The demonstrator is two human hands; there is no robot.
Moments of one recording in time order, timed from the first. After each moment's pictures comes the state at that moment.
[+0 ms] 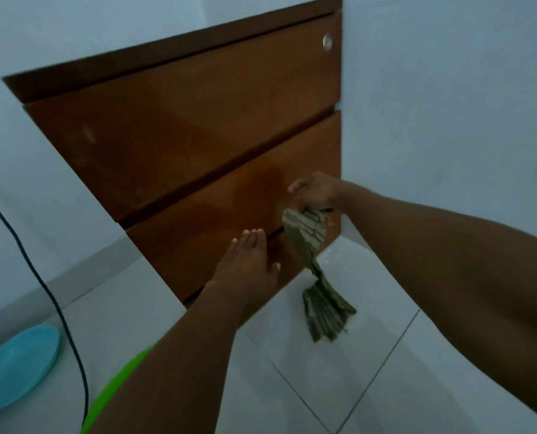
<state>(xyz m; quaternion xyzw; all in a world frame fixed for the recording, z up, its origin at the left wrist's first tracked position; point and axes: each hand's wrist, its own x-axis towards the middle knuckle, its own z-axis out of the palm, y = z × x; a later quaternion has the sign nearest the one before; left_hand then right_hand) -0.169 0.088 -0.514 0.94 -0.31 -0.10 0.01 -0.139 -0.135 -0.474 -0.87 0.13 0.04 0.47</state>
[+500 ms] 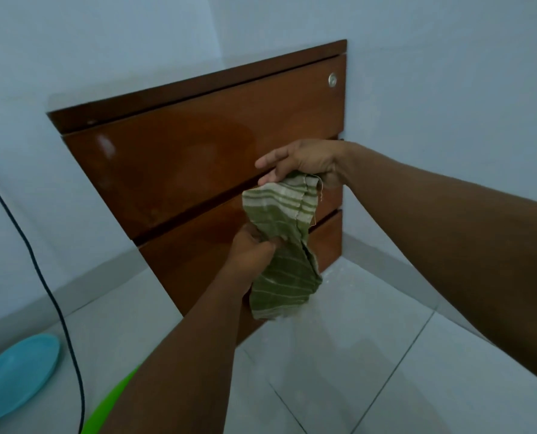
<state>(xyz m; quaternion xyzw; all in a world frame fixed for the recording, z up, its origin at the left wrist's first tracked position) -0.157 0.060 -0.474 0.79 -0.06 -0.15 0.60 -0.141 -0.120 -0.361 -0.73 0.00 0.15 0.67</state>
